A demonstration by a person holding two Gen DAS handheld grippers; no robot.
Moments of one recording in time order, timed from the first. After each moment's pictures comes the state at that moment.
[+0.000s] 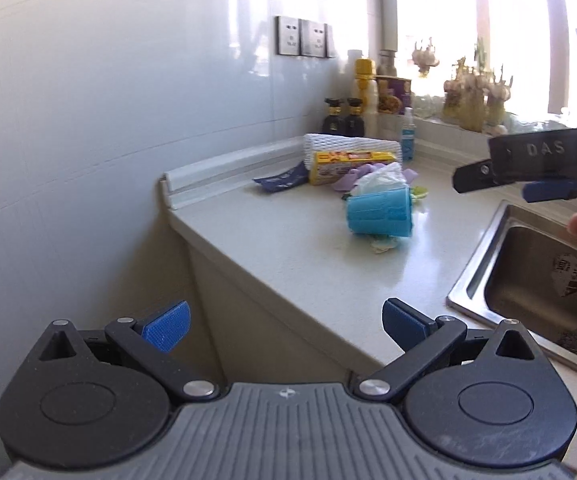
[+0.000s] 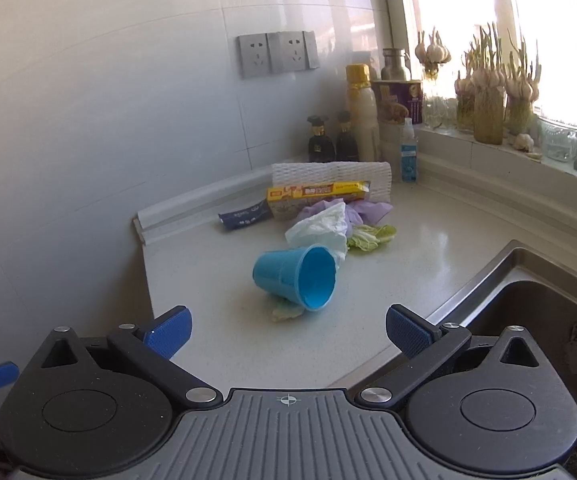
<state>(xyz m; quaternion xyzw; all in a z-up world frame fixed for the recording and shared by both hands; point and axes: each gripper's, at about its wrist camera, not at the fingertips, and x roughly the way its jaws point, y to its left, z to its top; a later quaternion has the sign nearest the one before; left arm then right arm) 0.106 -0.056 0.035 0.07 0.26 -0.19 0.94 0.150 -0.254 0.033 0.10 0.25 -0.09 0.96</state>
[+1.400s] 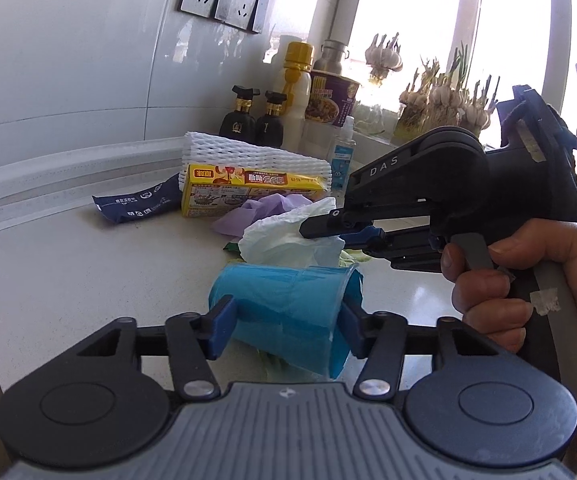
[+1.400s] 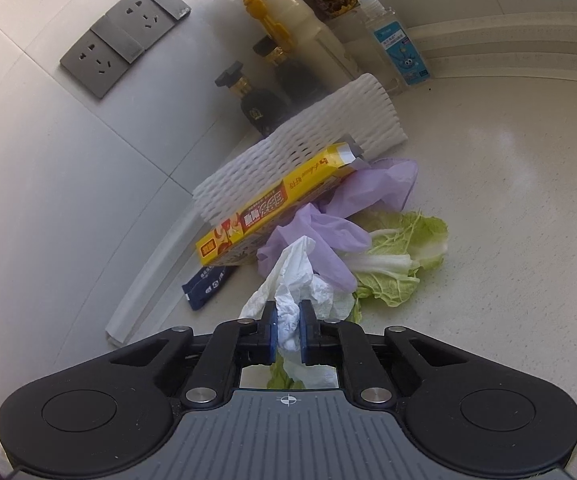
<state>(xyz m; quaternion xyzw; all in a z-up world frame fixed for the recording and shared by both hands) 0.247 -0.165 -0.014 -0.02 0.26 -0.31 0.92 0.334 -0.378 -0.043 0.35 0.29 -0.03 0.89</state>
